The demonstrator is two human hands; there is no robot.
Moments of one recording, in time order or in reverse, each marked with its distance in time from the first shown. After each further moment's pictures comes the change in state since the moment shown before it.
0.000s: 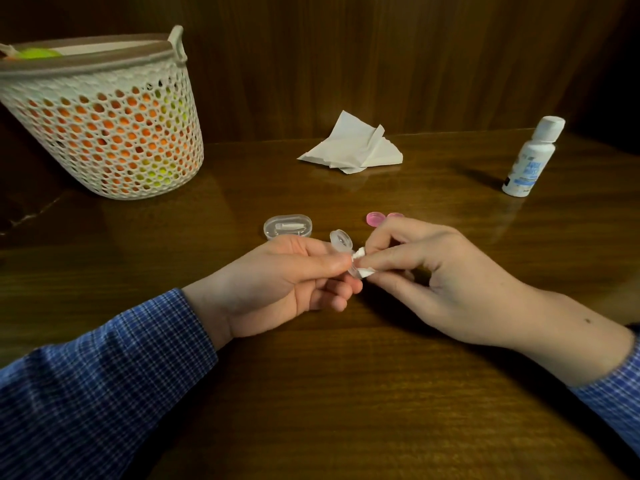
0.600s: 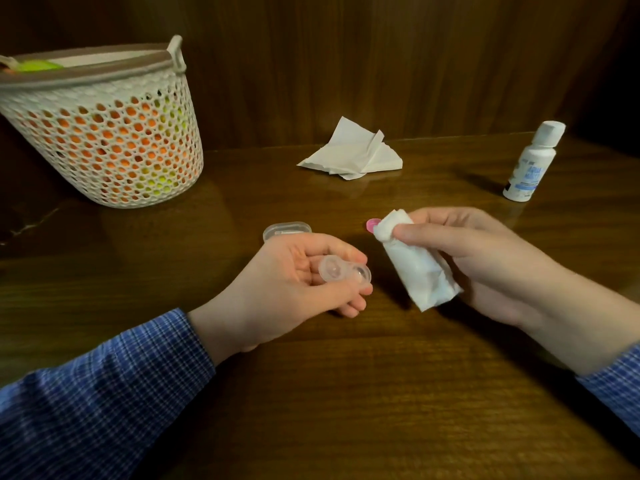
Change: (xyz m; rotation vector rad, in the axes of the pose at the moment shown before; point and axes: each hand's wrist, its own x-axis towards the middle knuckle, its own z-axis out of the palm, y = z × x) left_hand -0.003 -0.006 0.006 0.490 0.193 0.300; right_hand 0.011 0.005 -0.021 0.813 0.179 0.755
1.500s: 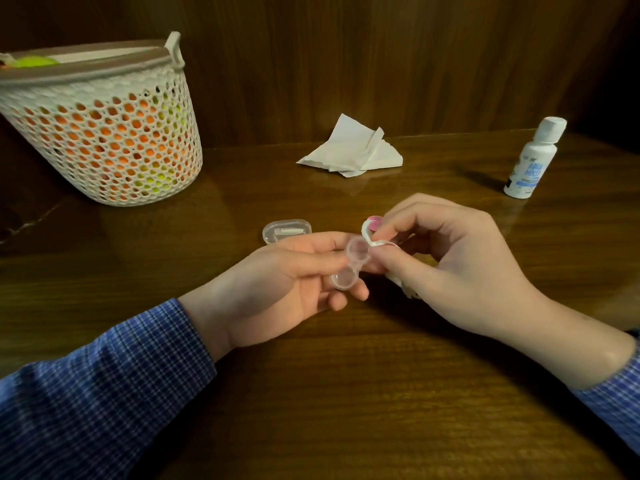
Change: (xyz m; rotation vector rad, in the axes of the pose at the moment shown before) left_hand 0.010 0.007 -0.003 -0.498 -0.206 -0.279; right_hand -0.004 0.017 0.015 -0.558 0.131 -0.736
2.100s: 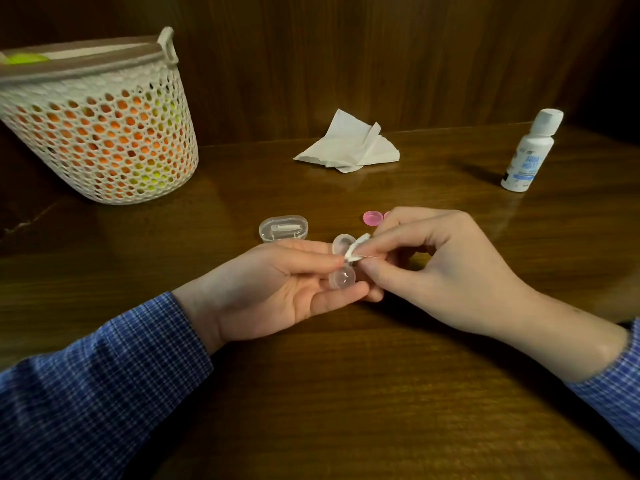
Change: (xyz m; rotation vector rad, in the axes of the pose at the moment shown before) left_hand -0.002 0.000 -0.009 -0.311 -0.193 -0.134; right_hand -0.004 -0.001 0.002 0.061 -0.121 0.022
